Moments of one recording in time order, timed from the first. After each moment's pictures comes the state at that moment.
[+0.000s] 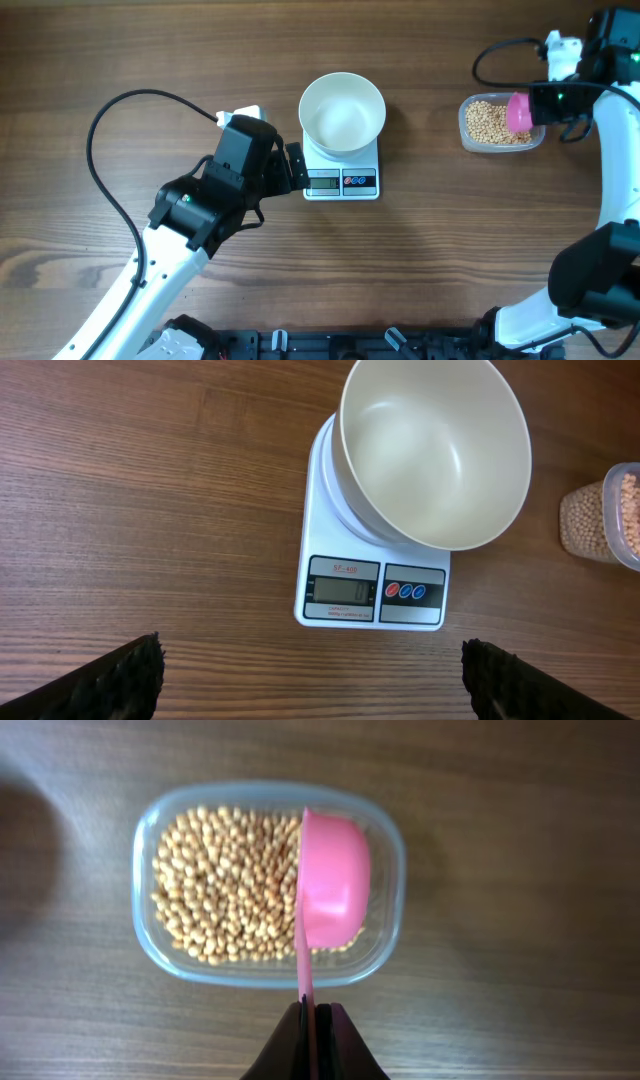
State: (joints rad) left arm -0.50 1.20 1.06 -0.78 -0.09 -0.63; right arm -0.24 1.76 1.61 -1.10 -0.01 -0.32
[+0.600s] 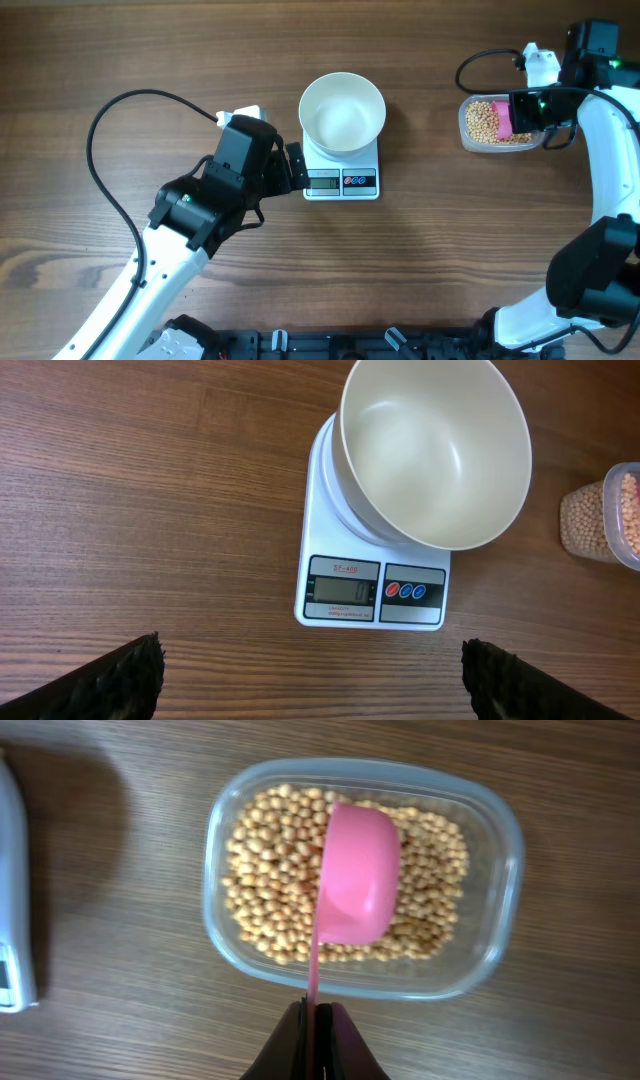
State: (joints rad) left arm -0.50 1.20 1.06 -0.78 -0.09 -0.63; right arm -0.21 1.76 1.55 -1.08 -0.13 -0.32
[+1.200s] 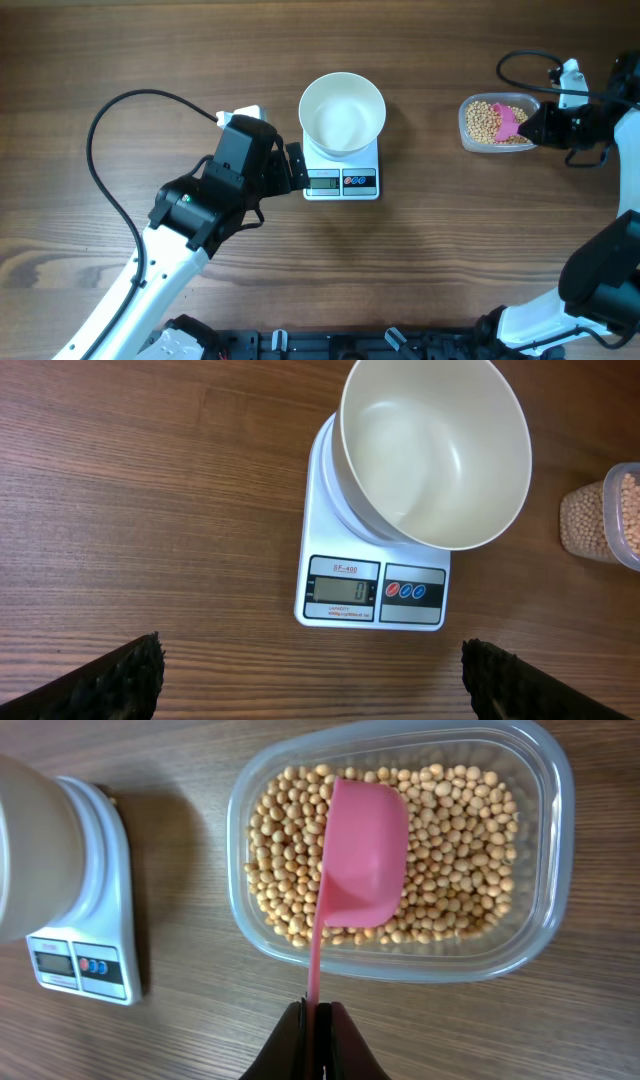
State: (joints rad) left arm -0.50 1.20 1.06 -0.78 -0.09 -0.63; right arm -0.42 1.76 1.45 -1.06 -0.47 -0.32
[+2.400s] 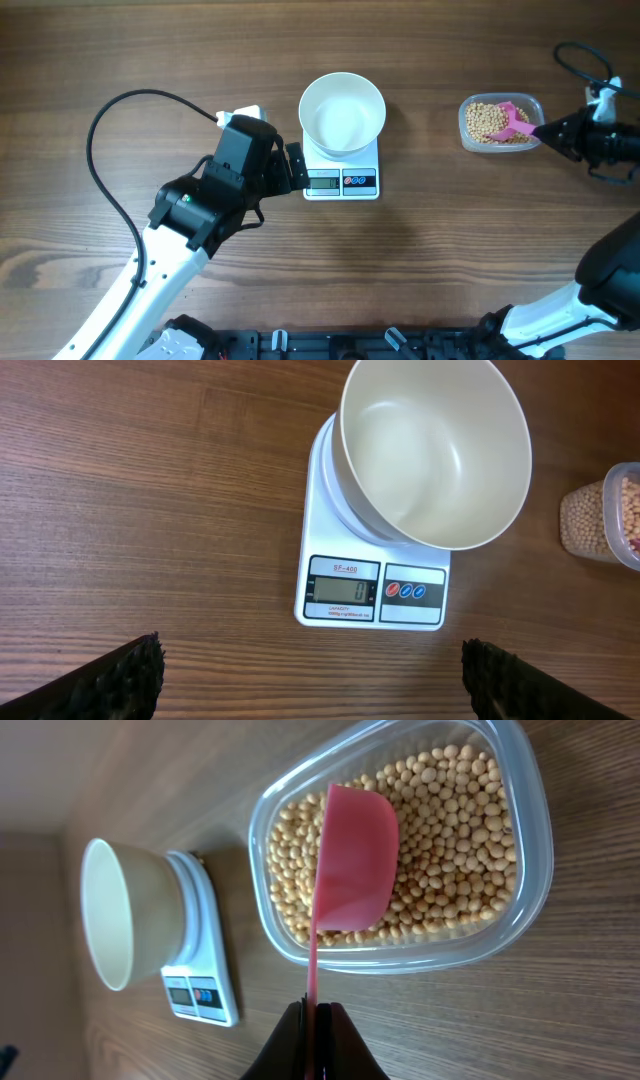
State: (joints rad) left arm -0.50 1.20 1.06 -0.78 -0.09 -0.63; right arm -0.61 1.84 1.44 -1.09 -0.78 -0.24
